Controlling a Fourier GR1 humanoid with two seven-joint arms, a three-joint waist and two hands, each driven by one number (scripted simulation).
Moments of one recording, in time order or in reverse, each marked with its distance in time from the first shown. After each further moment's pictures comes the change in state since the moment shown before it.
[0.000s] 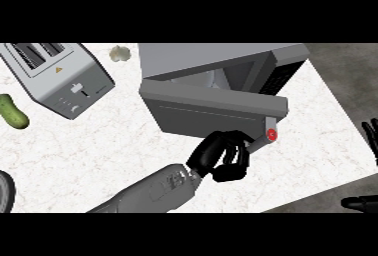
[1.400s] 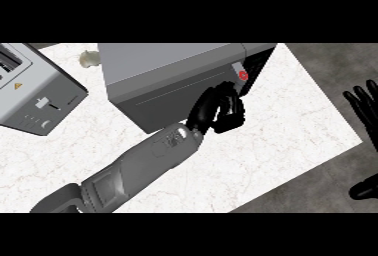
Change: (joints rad) left arm -0.263 0.010 0.079 0.188 0.224 0.111 0.035; right arm -0.177 -0.091 0.090 -0.121 -0.130 0.164 0.168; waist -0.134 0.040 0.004
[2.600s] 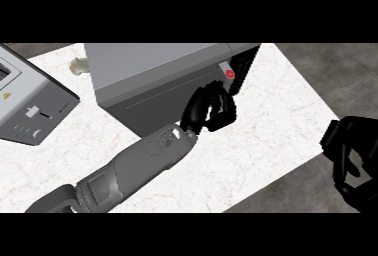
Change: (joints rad) left arm 0.020 0.027 -0.029 0.001 0.091 0.098 -0.068; right arm -0.081 -0.070 0.184 -0.302 -0.008 0.108 0.125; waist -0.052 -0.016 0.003
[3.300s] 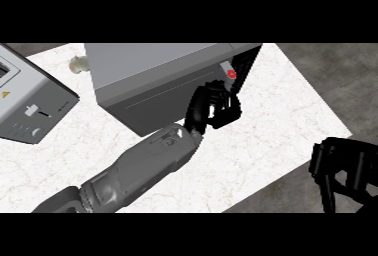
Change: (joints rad) left arm 0.006 -0.028 0.057 -0.017 0.099 0.066 0.006; right arm 0.041 -0.027 0.092 -0.099 -0.014 0.042 0.072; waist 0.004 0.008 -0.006
